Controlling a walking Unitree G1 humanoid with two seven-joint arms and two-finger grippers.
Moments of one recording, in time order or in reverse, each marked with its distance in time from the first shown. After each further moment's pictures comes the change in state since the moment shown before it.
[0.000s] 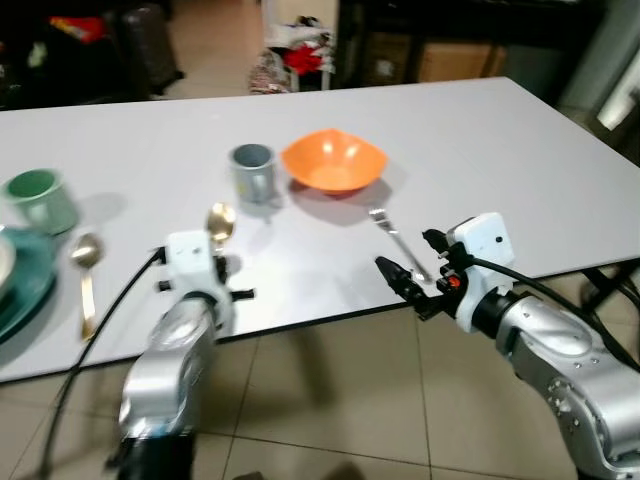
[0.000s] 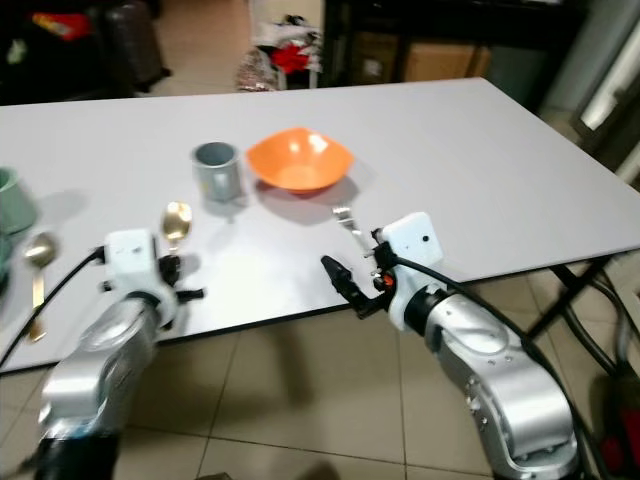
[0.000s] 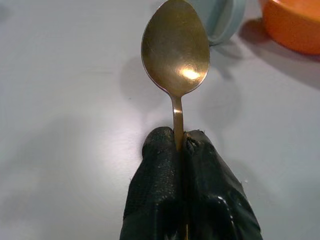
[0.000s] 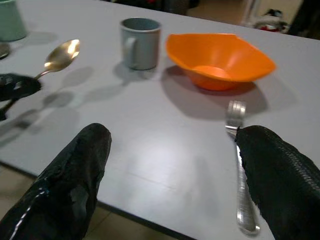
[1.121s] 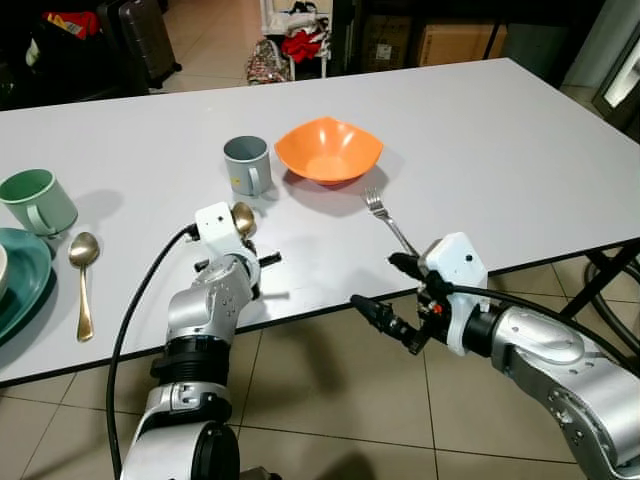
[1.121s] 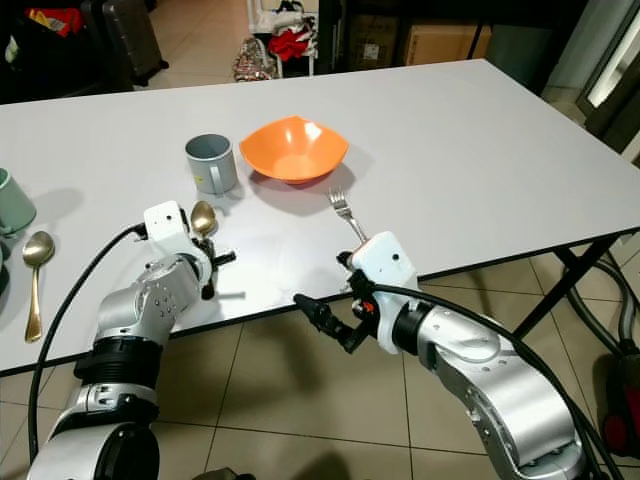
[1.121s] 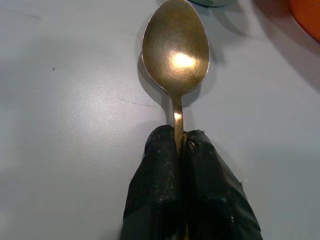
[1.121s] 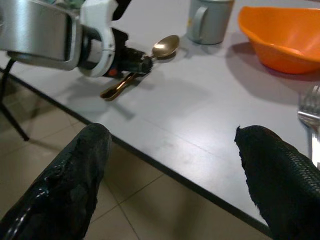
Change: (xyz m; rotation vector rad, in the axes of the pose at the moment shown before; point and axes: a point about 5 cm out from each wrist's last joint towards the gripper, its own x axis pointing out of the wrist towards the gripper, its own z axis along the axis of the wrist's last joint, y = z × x) left arm 0.051 -0.017 0.009 -0.239 0.163 0.083; right arm -0.004 0.024 -0.007 -0.074 0.072 0.246
